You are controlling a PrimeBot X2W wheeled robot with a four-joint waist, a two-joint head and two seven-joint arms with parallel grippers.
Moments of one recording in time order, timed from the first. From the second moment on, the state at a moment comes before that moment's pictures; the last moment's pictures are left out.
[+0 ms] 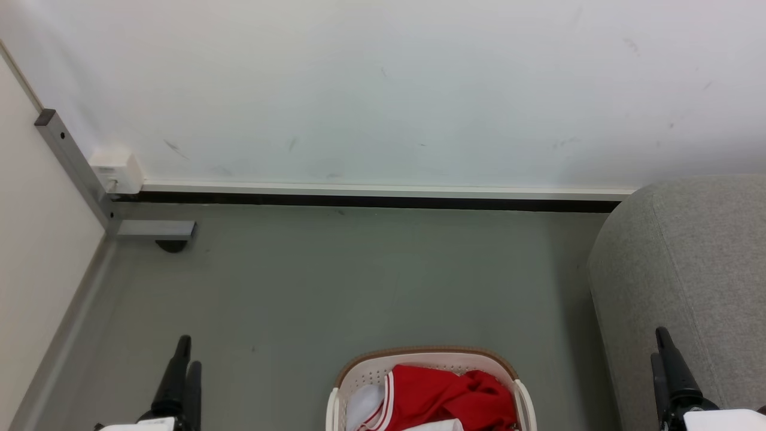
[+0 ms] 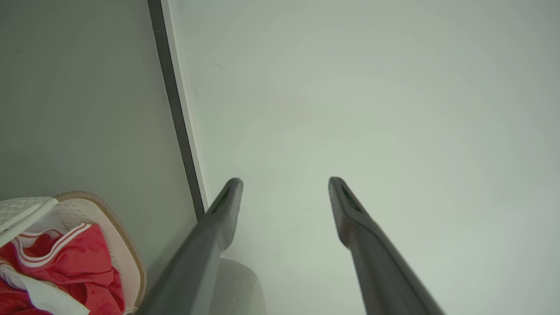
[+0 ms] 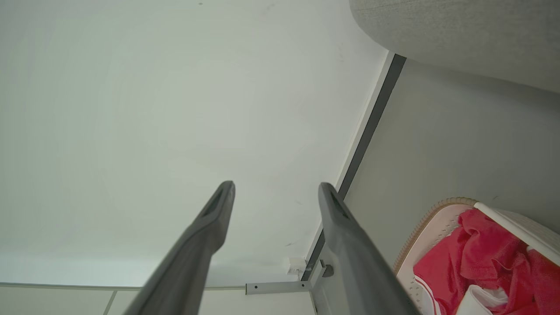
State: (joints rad) left arm -0.06 0.03 0.10 0.27 -1.55 -0.12 0.05; right arm -0.08 -0.03 -0.04 0.29 1.53 0.13 0.05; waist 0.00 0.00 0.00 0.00
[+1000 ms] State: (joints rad) left arm -0.04 0.04 0.10 0.20 -1.07 -0.11 -0.06; right arm -0.11 -0.03 0.03 0.27 0.96 0.13 -0.06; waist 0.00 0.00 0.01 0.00
